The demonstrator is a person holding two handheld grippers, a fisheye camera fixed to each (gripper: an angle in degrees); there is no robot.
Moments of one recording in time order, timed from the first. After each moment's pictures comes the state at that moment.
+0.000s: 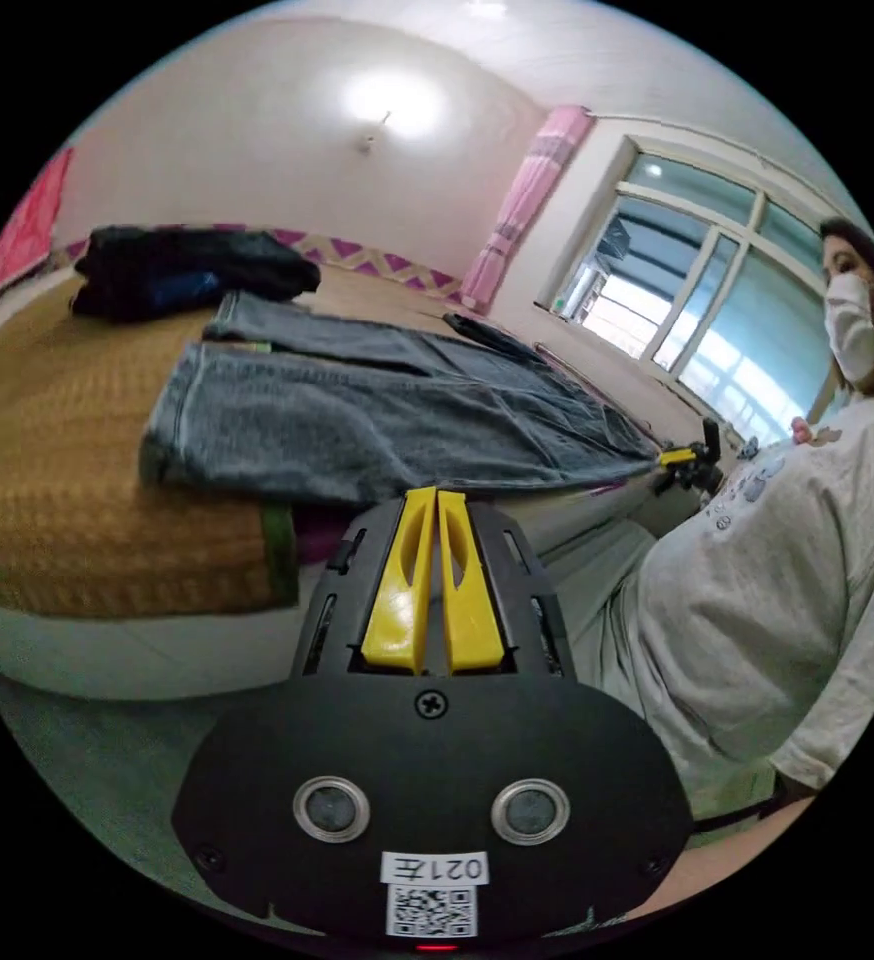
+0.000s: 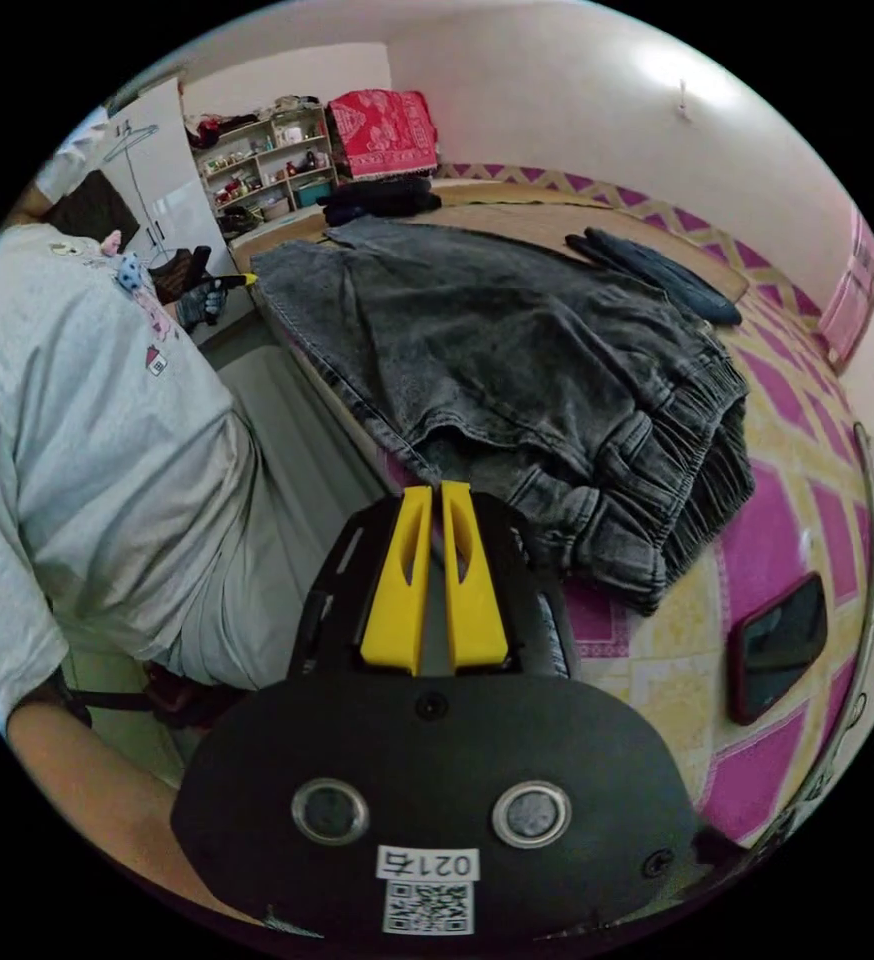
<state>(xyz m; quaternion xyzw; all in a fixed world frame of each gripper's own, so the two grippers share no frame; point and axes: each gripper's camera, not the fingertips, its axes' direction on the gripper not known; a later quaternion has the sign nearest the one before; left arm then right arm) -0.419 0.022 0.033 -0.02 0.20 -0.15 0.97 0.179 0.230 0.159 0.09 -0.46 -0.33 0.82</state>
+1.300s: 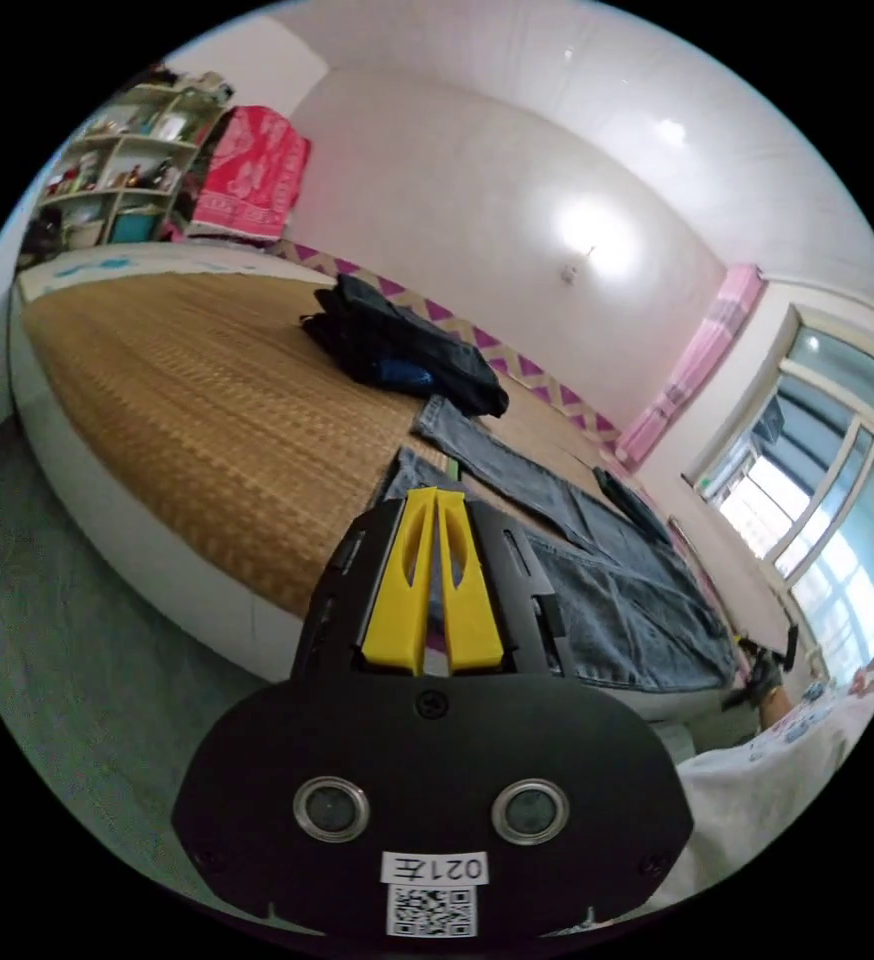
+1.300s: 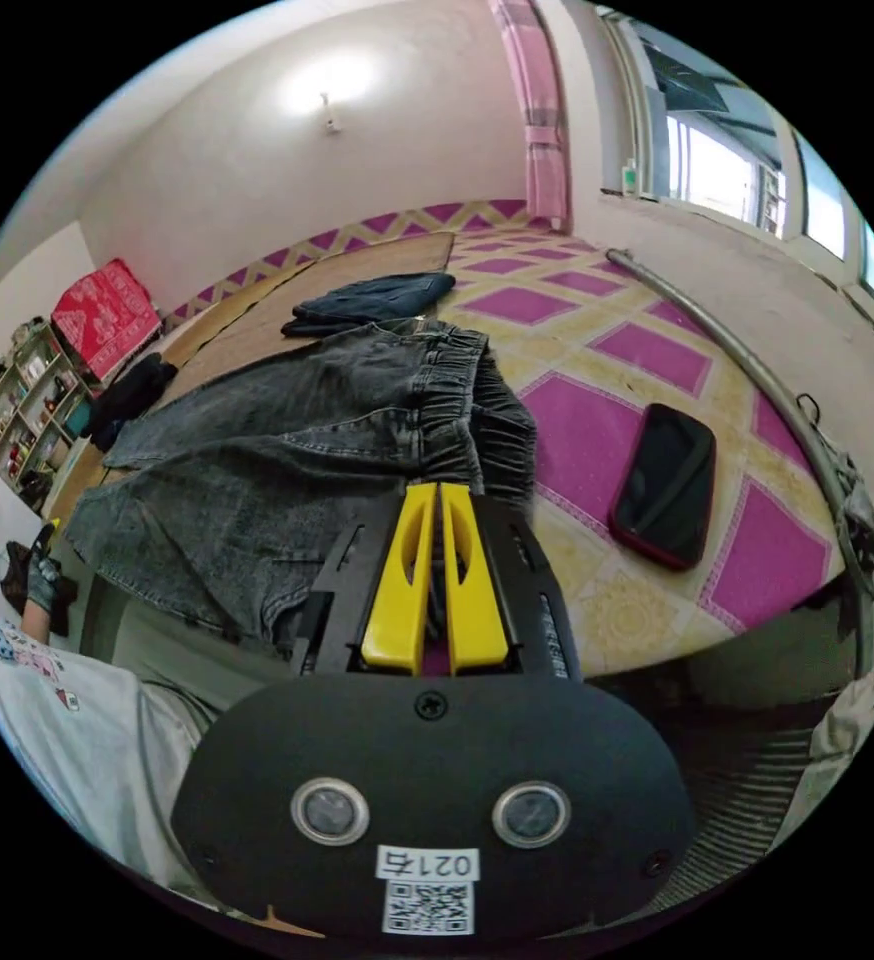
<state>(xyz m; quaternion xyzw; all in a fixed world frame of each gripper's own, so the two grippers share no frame) -0.549 0.041 -0.186 0.06 -0.03 -0.39 0.92 0.284 0.179 0.201 0.06 -0.34 0.07 0.93</state>
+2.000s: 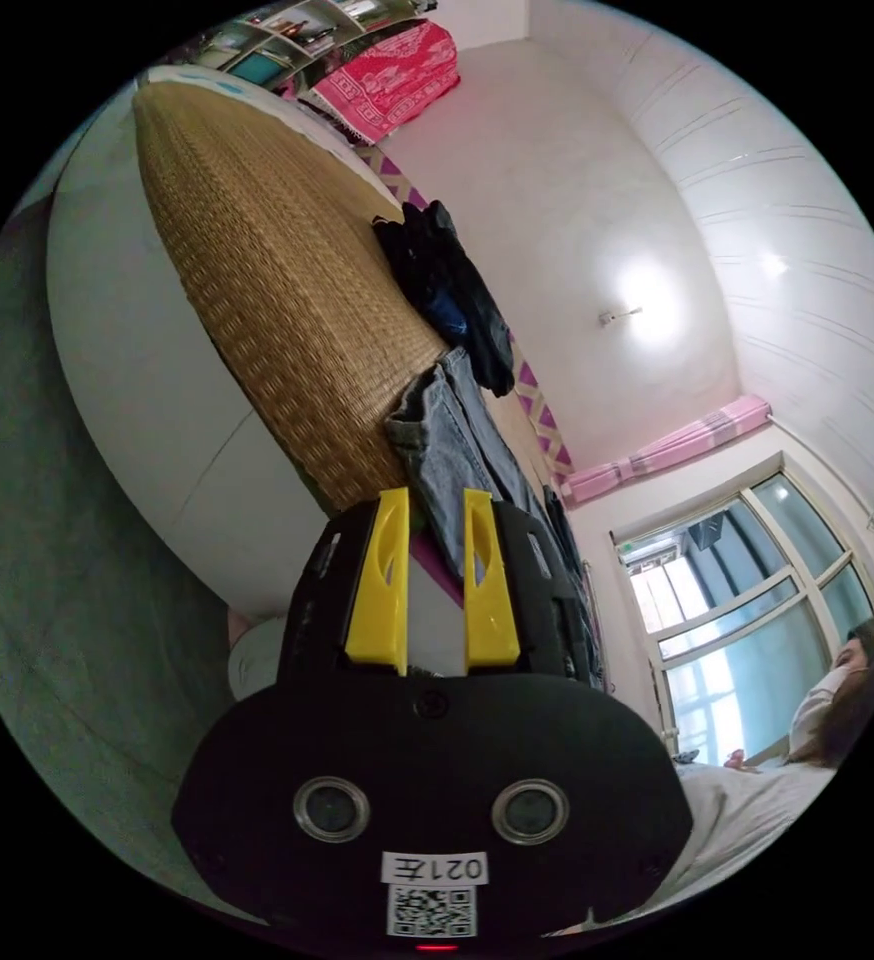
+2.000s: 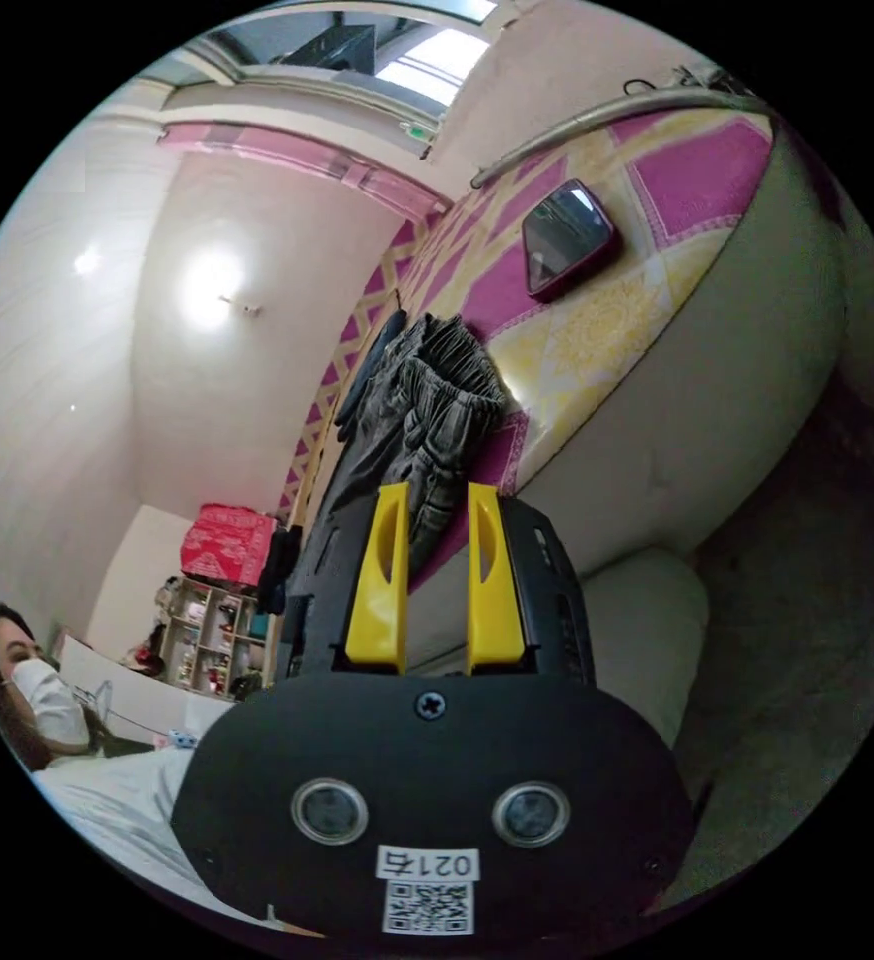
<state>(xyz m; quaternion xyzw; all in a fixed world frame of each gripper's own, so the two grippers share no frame) -0.588 0.083 -0.208 0.06 0.11 -0.52 0.84 0.388 0.316 0.291 0.02 -0.56 0.37 0.74</state>
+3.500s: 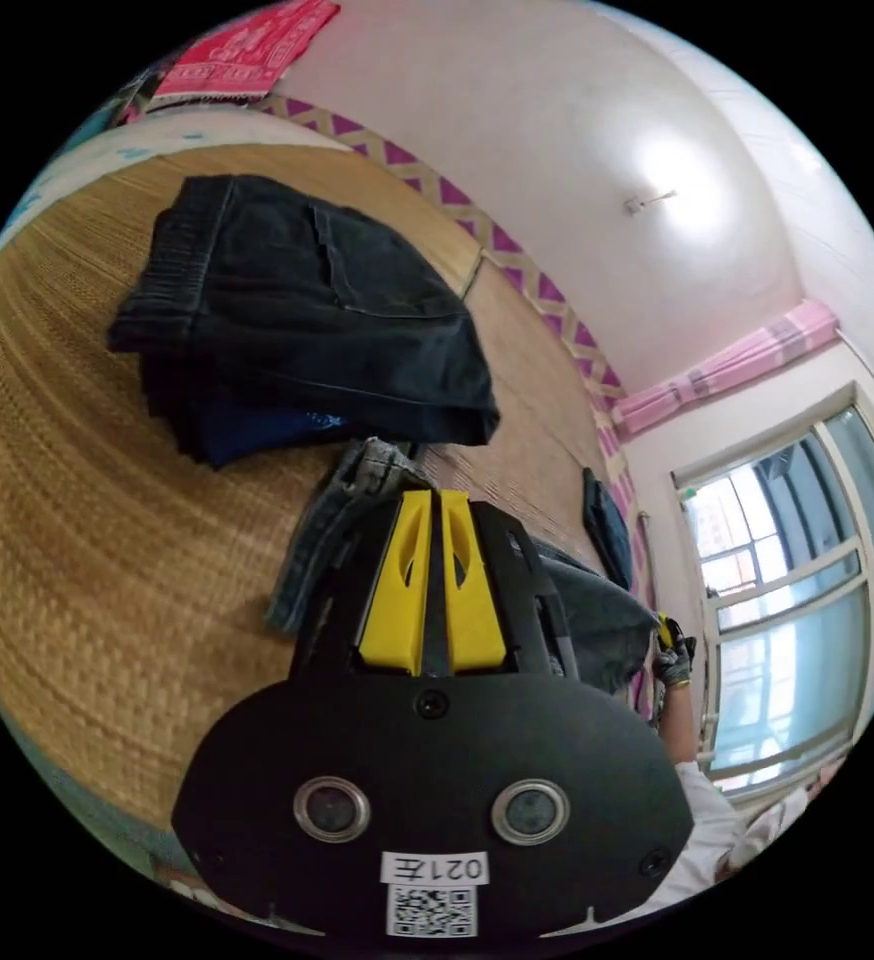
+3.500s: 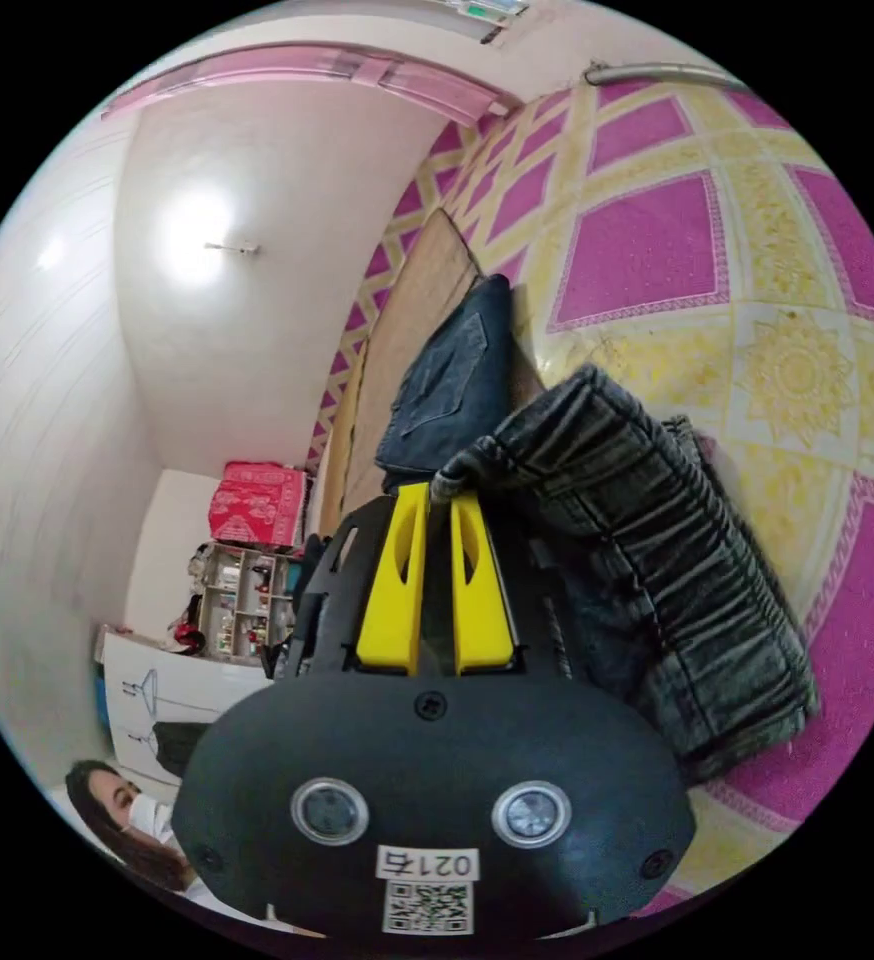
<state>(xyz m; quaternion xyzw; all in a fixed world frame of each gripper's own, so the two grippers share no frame) -0.715 -0.248 0.108 -0.13 0.09 -0.45 0.88 0.257 -0.079 0.401 -0.07 -0.63 0.27 0.72</state>
